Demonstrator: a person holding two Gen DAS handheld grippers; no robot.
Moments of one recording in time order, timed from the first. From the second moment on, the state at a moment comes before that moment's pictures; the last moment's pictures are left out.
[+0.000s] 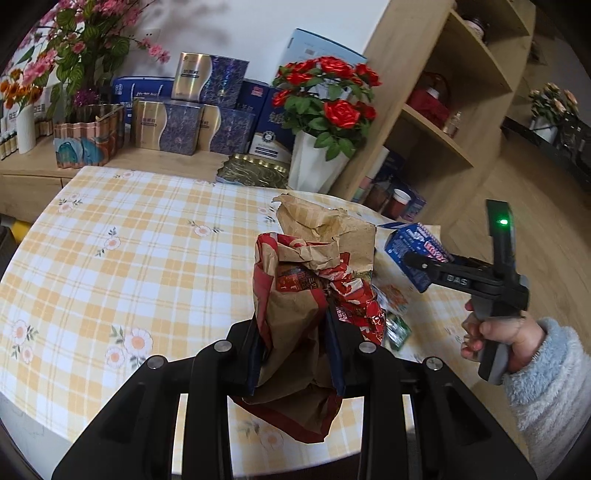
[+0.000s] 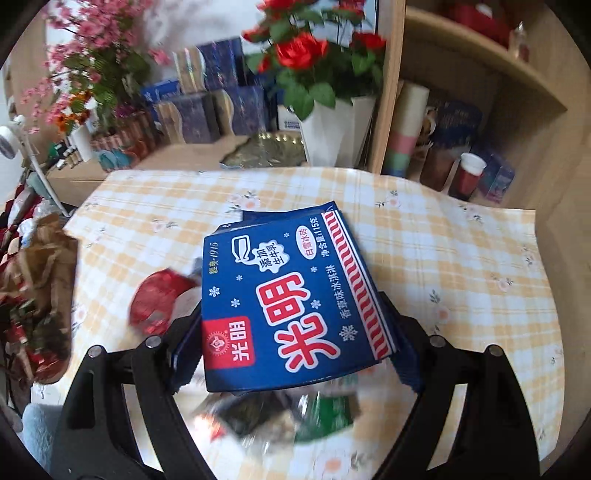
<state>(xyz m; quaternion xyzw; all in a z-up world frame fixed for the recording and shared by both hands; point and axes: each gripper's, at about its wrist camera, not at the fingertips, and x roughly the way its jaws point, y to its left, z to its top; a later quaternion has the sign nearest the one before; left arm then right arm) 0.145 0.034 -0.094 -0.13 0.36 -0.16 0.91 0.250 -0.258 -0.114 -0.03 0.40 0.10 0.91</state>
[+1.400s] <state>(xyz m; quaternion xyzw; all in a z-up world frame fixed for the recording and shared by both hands) -0.033 -0.015 -0.237 0.00 0.48 -0.22 0.85 -0.037 -0.291 -0.209 0.09 0.45 0.08 0.89</state>
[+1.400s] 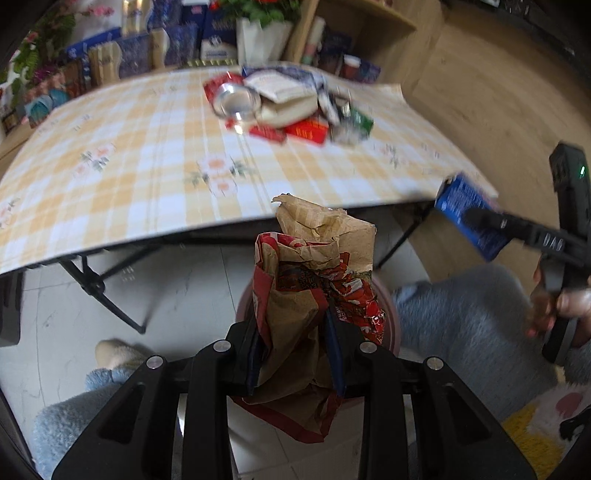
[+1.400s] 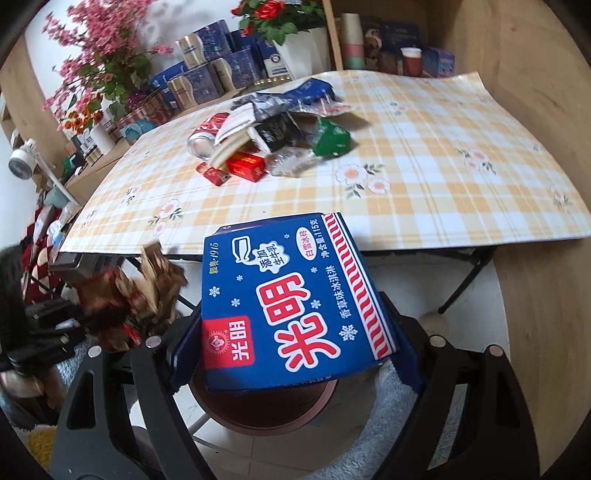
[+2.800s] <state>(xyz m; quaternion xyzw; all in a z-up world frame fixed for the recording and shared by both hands) 0.001 0.018 -0.239 -0.02 0.45 -0.17 0.88 -0.008 -0.224 -0.276 0.00 0.56 0.16 0.81</state>
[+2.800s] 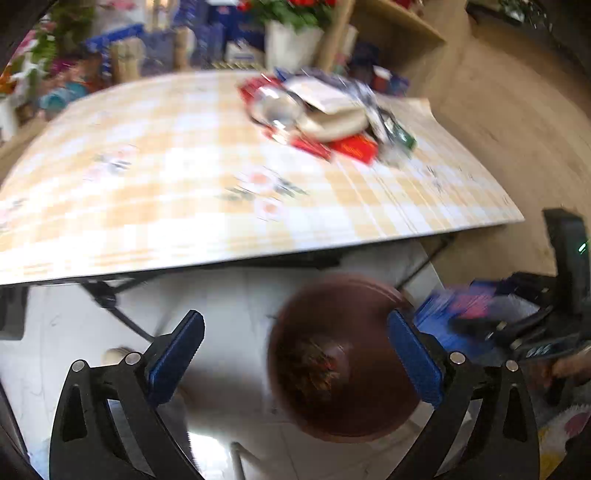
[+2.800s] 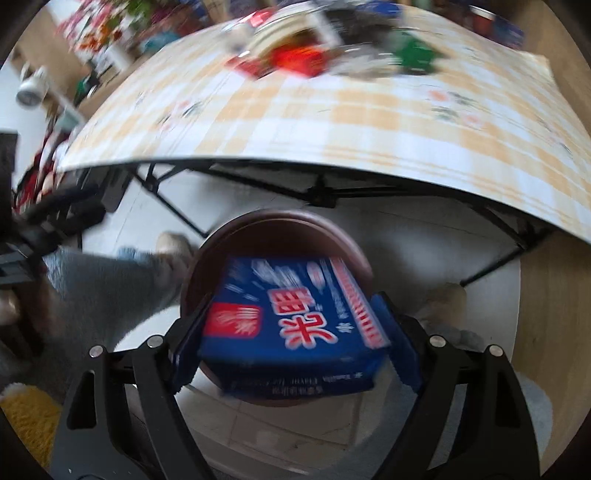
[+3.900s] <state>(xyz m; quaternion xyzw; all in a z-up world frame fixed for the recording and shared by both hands) -0.019 0.071 -0.235 -0.09 0.41 -0.06 0.91 -0.002 -0.259 -0.236 0.08 0.43 0.09 0.90</state>
